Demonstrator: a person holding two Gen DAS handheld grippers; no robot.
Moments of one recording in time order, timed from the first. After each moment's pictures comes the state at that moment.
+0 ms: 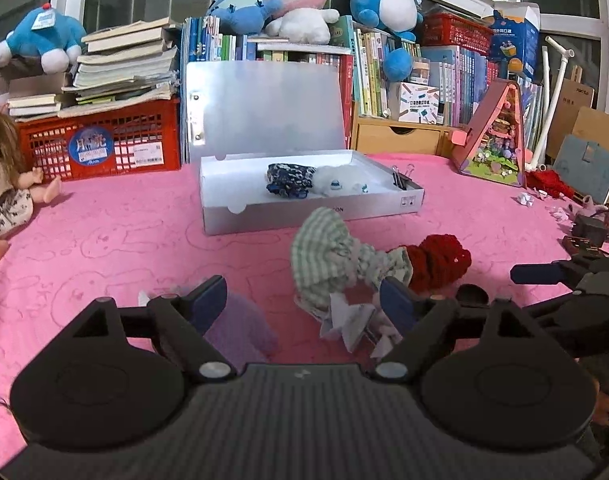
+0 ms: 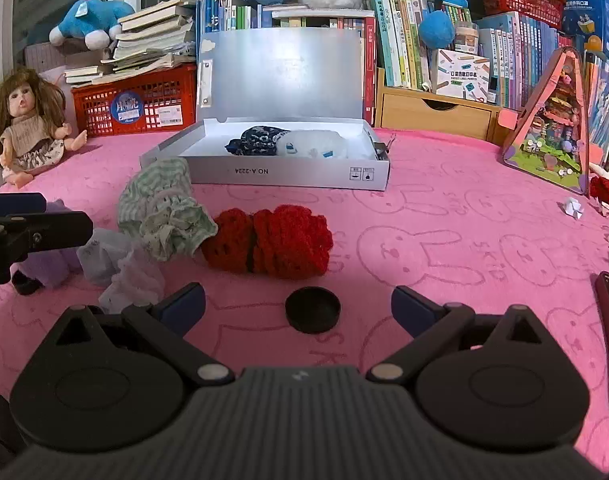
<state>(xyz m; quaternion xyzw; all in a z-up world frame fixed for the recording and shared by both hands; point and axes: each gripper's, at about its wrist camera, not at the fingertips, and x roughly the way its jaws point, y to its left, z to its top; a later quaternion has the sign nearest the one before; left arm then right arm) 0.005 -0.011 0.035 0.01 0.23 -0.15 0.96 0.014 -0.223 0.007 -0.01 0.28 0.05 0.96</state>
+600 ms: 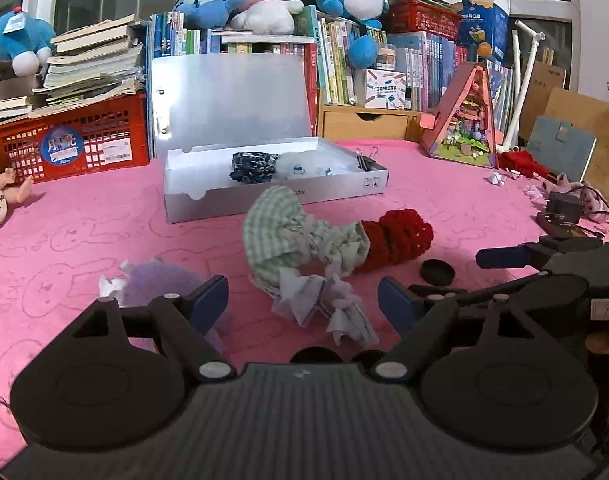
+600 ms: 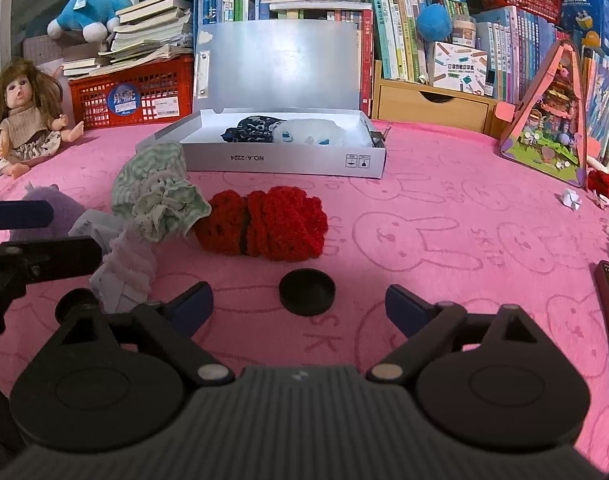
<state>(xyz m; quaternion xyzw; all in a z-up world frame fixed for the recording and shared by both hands) -0.009 -0.031 0.022 0.03 0.23 -0.18 0.96 0.010 -0.225 -0.002 -0.01 0.28 0.04 0.96</state>
